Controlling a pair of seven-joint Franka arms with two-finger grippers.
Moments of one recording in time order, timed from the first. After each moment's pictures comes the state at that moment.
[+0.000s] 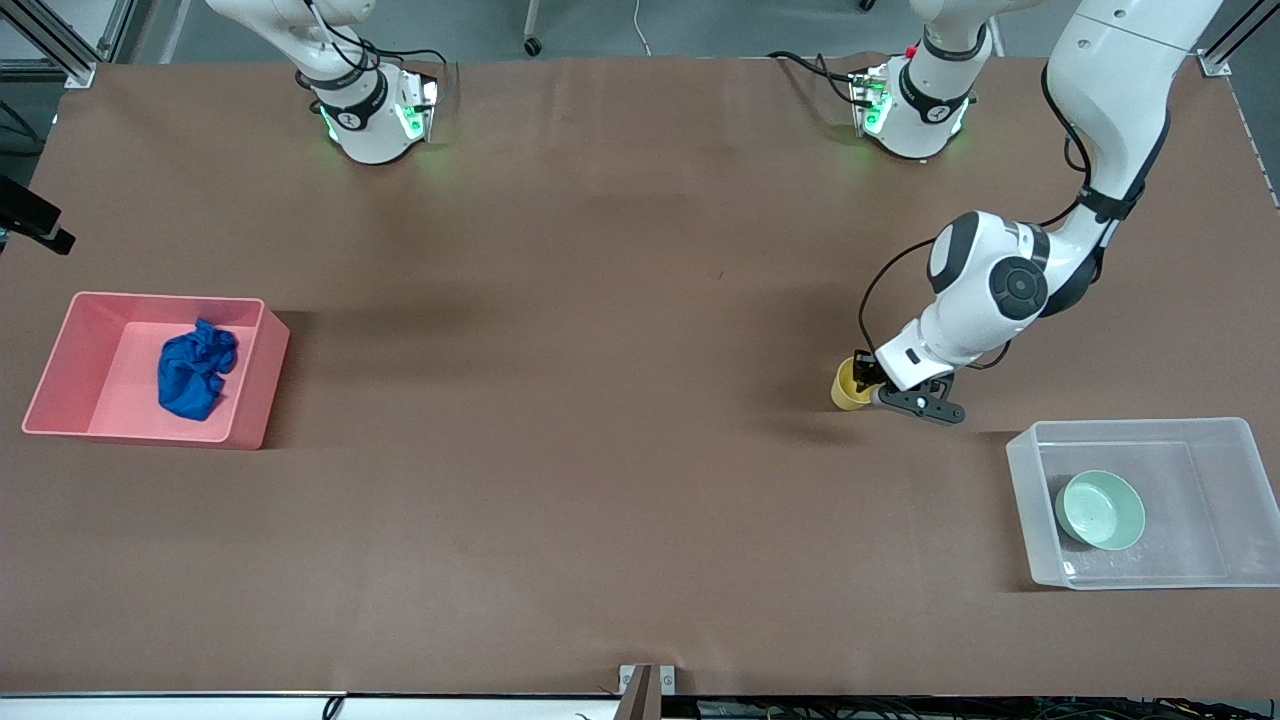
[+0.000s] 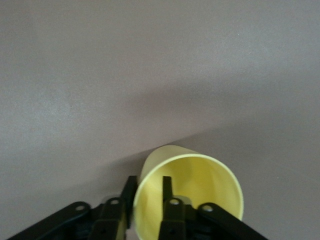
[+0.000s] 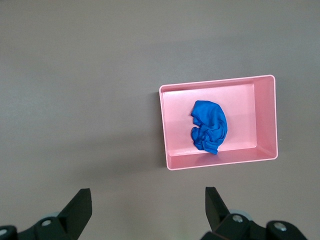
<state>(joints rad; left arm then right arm) 0.24 0.42 -0.49 -2.18 0.12 2.61 -0.02 -0.07 -0.06 -0.06 -1.55 -0.02 1.52 0.00</state>
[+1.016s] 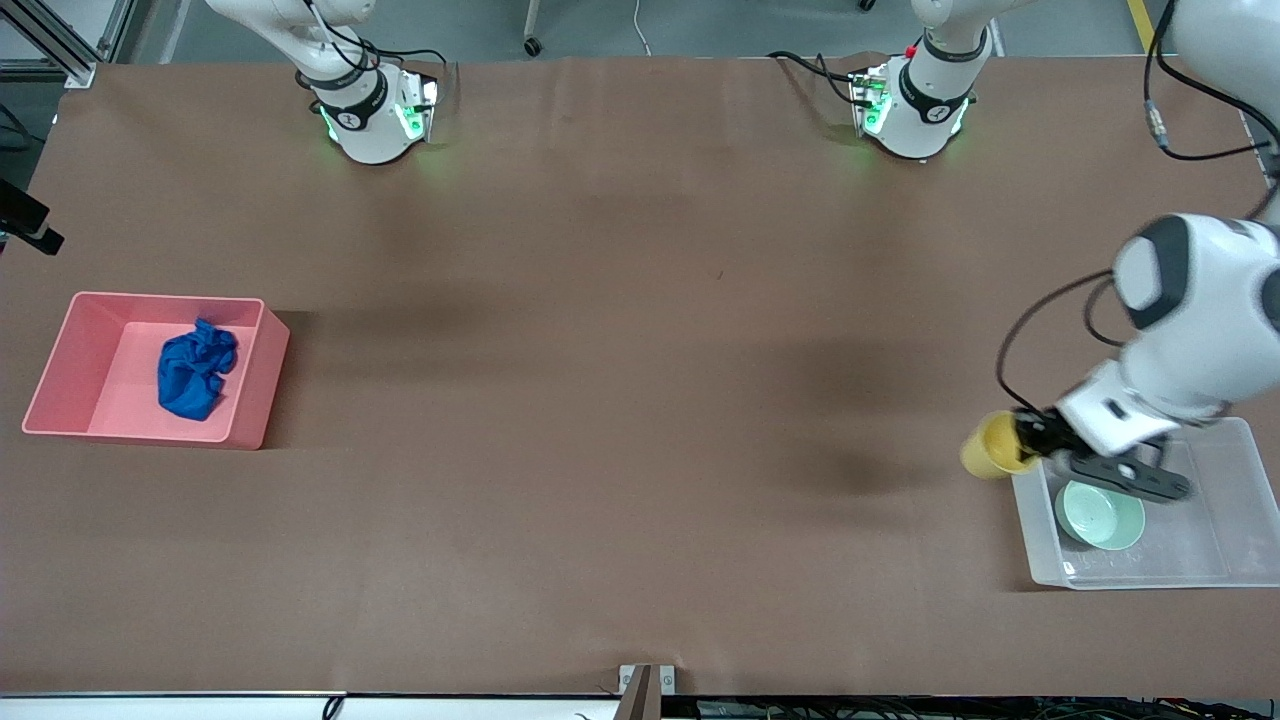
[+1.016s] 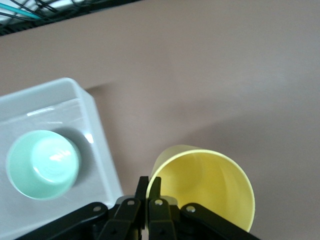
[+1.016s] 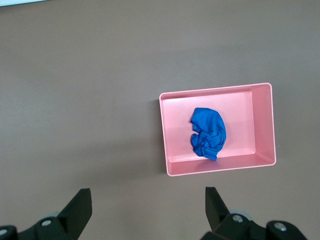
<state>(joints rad) 0.41 0.49 -0.46 -1.57 0.14 2.17 0.24 -0.07 -0.06 -0.06 -1.53 -0.02 1.54 0.01</state>
